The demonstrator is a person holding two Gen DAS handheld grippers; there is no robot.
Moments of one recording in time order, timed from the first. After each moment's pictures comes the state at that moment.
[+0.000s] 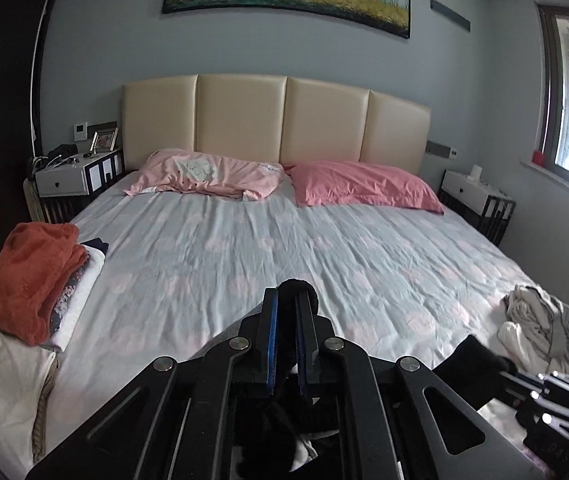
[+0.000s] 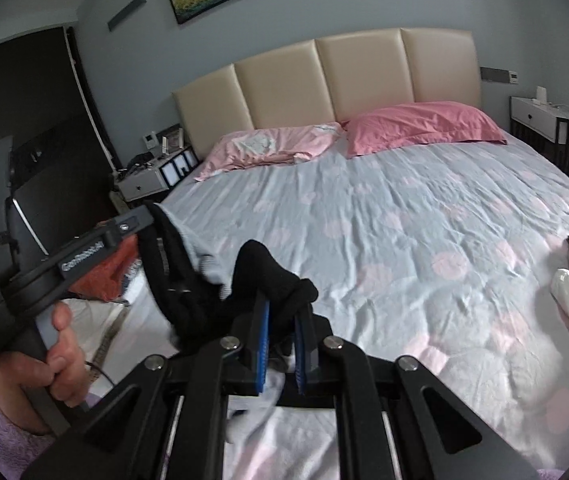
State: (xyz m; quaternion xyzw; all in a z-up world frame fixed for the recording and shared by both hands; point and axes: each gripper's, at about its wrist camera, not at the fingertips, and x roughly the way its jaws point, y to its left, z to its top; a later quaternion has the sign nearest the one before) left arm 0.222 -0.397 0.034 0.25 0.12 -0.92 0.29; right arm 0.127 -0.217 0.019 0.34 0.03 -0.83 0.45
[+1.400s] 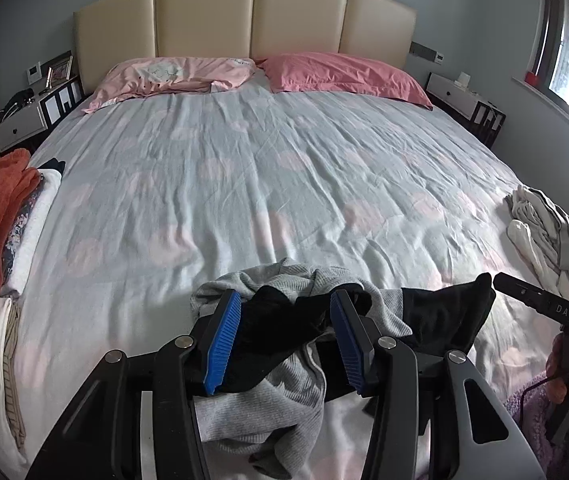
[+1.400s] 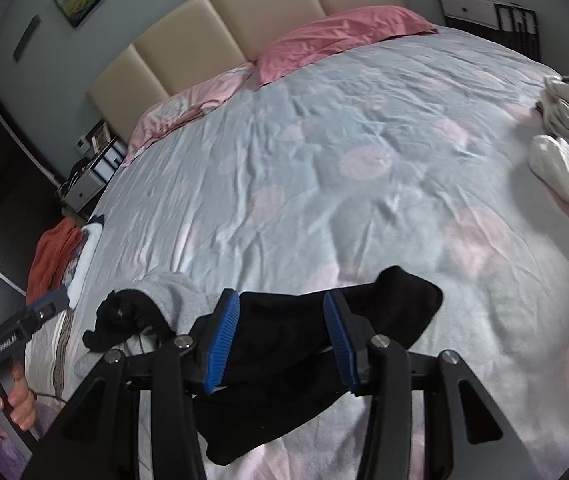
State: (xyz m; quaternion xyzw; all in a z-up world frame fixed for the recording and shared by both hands) left arm 0.206 -0.416 -0.061 0.41 0.15 -0.88 0.21; right arm 0.020 -0.167 -0.105 0.46 -0.03 -0.79 0.40
